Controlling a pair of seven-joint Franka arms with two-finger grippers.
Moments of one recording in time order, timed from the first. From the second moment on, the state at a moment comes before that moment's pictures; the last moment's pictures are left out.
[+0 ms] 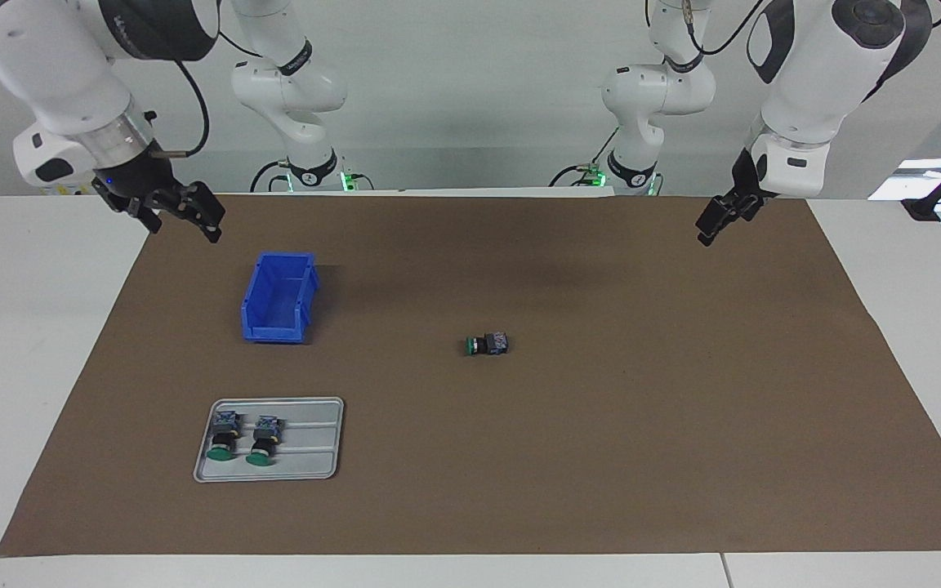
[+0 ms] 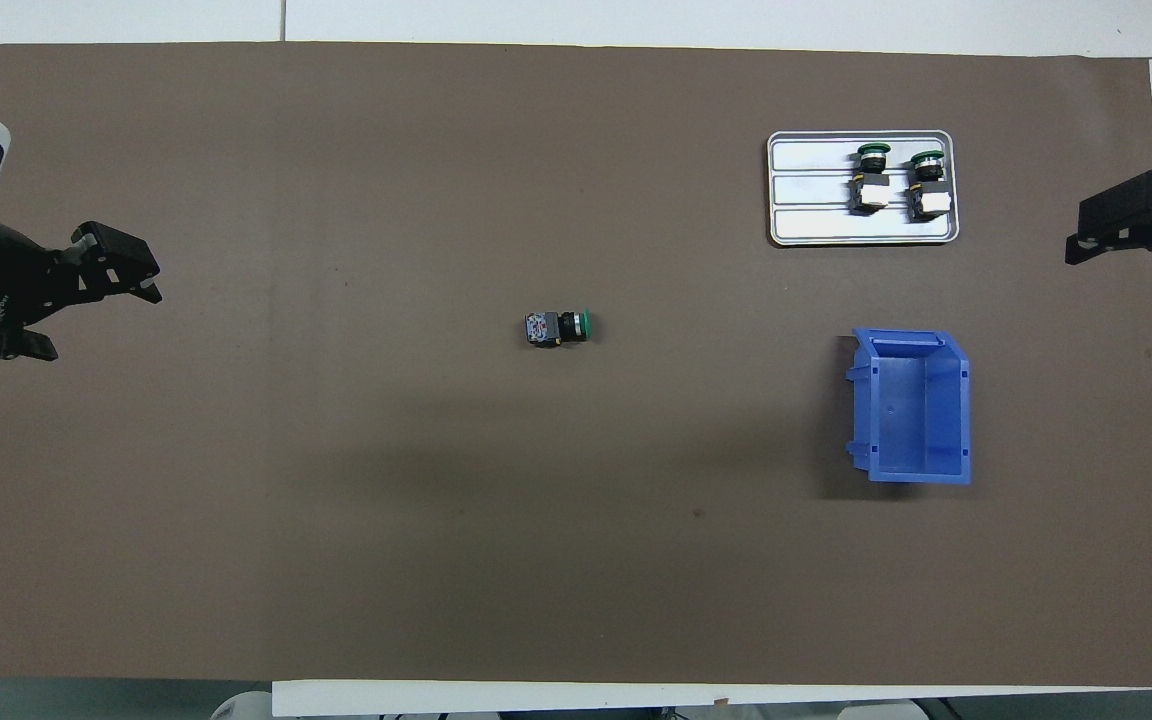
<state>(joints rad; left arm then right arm) -0.13 -0.10 -0.09 -1.77 0.01 1.62 -0.69 -0.07 0.02 0.04 -1.47 0.02 1.41 0.18</state>
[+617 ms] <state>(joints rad) -0.36 0.08 -0.10 -1.80 -0.02 1.86 -1.47 -0.07 0.01 0.03 -1.52 -0.03 1.42 0.06</state>
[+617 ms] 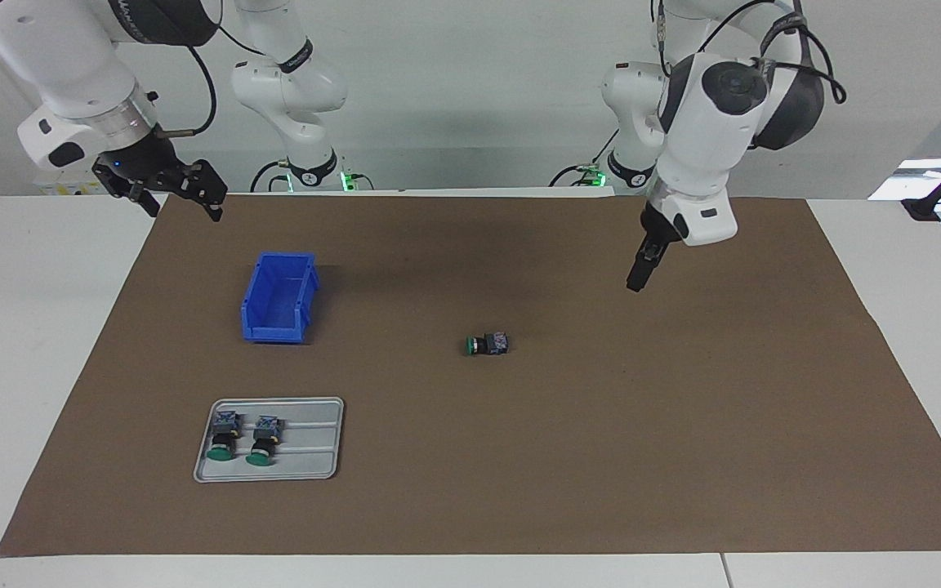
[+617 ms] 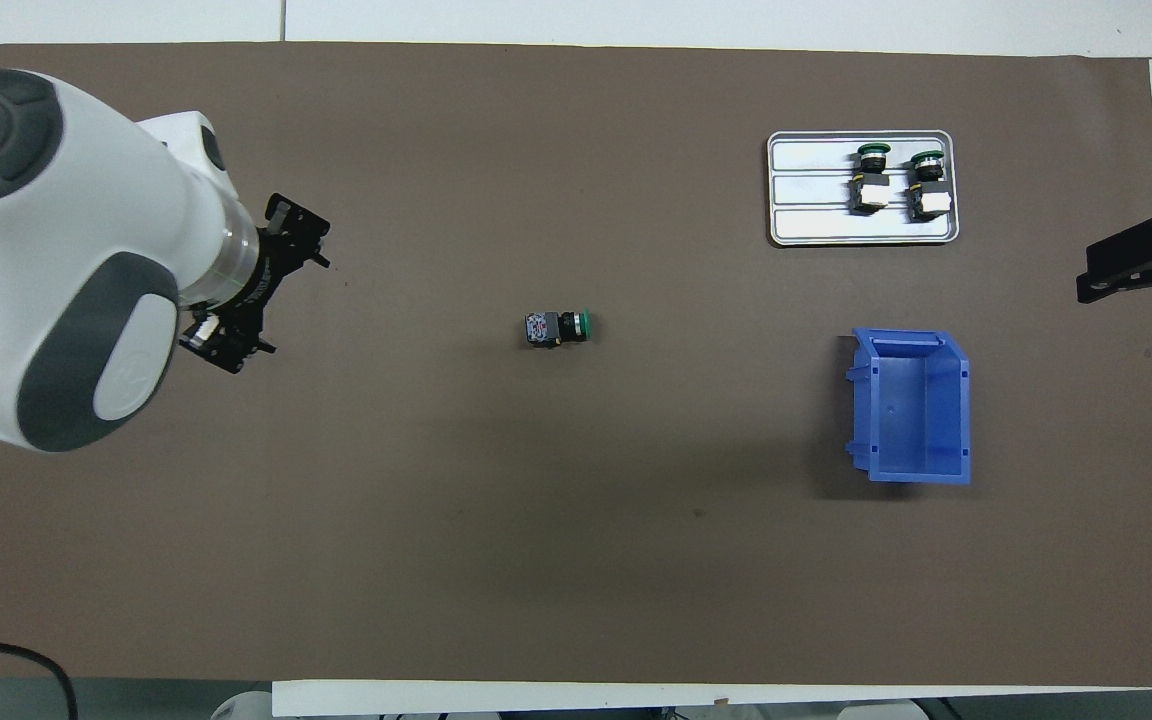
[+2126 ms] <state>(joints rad) -0.65 0.60 -0.09 -1.51 -0.07 2.05 -2.11 -0.06 0.01 0.03 -1.53 -0.03 1.42 0.06</state>
